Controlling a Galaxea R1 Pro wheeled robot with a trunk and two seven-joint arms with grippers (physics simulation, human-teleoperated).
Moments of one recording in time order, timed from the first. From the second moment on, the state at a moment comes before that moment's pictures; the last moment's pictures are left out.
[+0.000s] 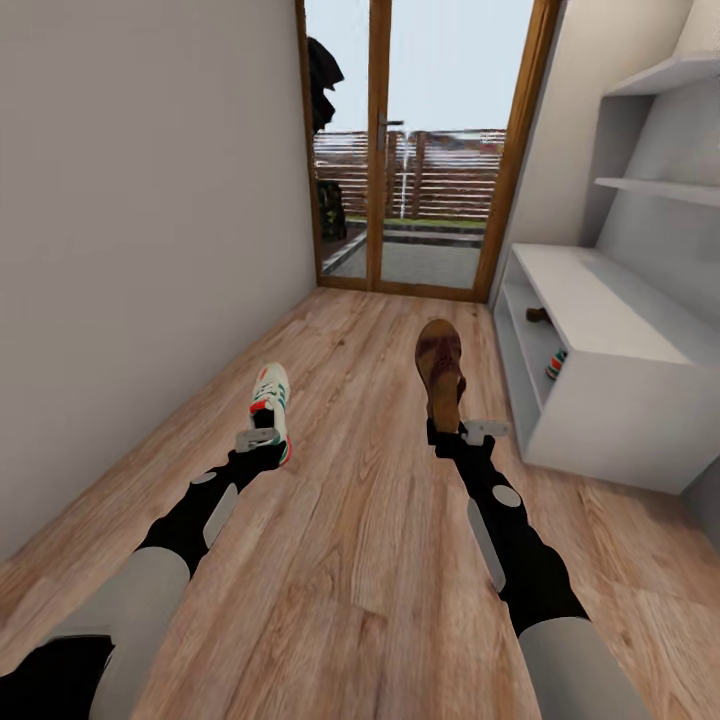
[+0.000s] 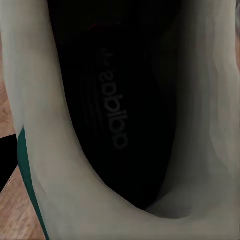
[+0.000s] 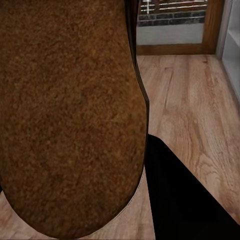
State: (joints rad) left arm -0.86 0.01 0.02 -0.58 0.16 0.10 -0.17; right arm -0.62 0.10 0.00 -1.11 -0.01 0.07 -0.01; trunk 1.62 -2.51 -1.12
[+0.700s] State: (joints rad) left arm -0.86 0.01 0.02 -0.58 0.16 0.10 -0.17; right arm -0.62 0.10 0.00 -1.11 -0.01 0.07 -0.01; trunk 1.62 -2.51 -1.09
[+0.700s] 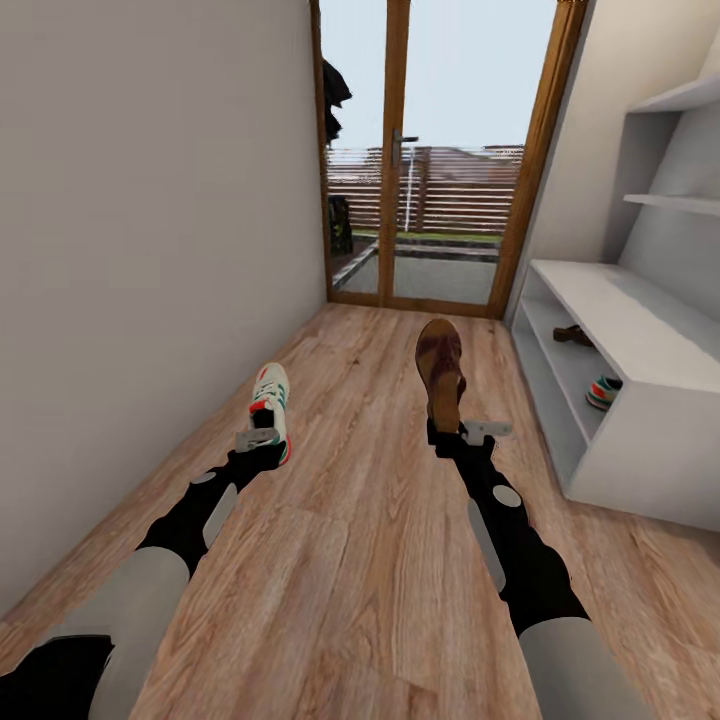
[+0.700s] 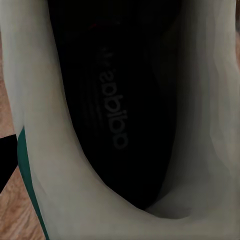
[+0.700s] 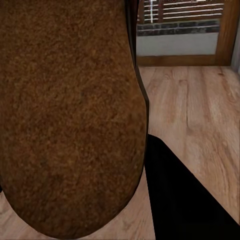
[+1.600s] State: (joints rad) left arm -0.86 0.01 0.02 -0.58 0.15 0.11 -0.17; right arm -0.62 0.10 0.00 -1.11 -0.01 0.07 -0.01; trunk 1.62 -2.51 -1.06
